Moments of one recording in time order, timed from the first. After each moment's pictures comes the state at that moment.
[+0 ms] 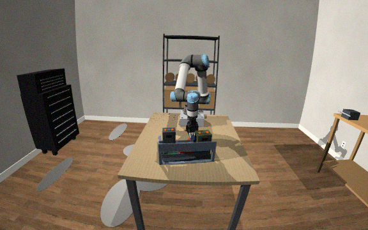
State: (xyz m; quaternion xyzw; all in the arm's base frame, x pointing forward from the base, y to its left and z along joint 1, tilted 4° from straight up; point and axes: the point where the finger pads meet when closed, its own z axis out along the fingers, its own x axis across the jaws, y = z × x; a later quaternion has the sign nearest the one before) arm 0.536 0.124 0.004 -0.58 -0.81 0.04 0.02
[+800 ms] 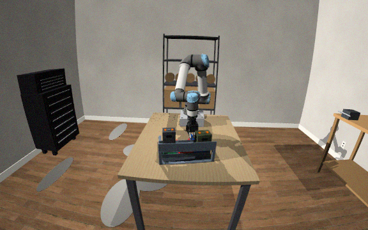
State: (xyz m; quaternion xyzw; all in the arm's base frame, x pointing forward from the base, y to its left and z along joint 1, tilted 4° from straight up) arm 0.535 0.125 0.001 -0.58 -0.82 0.03 0.01
